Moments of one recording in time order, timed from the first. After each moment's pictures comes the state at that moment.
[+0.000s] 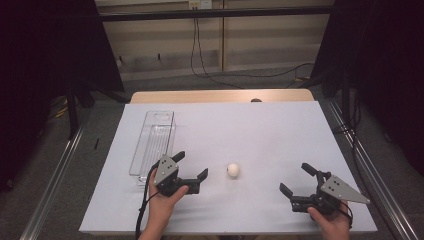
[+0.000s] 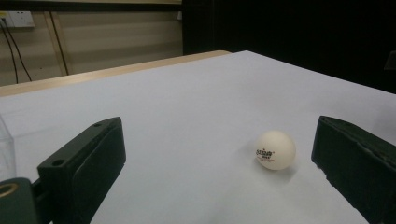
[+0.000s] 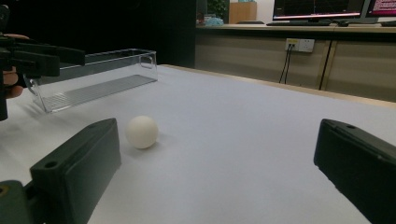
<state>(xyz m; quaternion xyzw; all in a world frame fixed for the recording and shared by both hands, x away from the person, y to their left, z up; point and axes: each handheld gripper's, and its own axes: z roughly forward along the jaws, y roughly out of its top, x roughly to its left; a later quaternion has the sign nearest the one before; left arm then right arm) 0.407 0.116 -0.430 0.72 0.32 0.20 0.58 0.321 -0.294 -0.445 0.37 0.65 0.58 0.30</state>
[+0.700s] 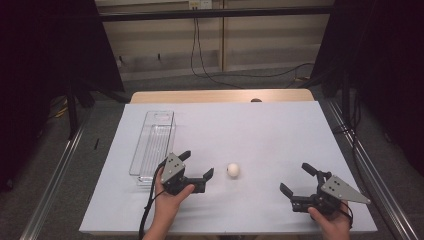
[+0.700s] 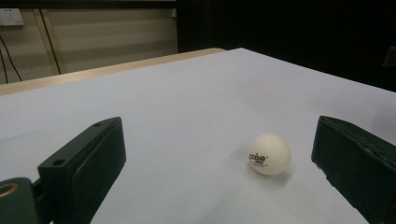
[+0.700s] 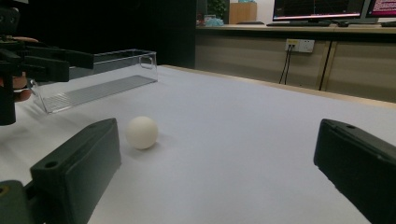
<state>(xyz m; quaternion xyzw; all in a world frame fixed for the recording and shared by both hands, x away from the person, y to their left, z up) 0.411 0.103 -0.432 0.73 0.31 0.20 0.58 0.321 -0.294 -0.445 0.38 0.65 0.59 0.30</state>
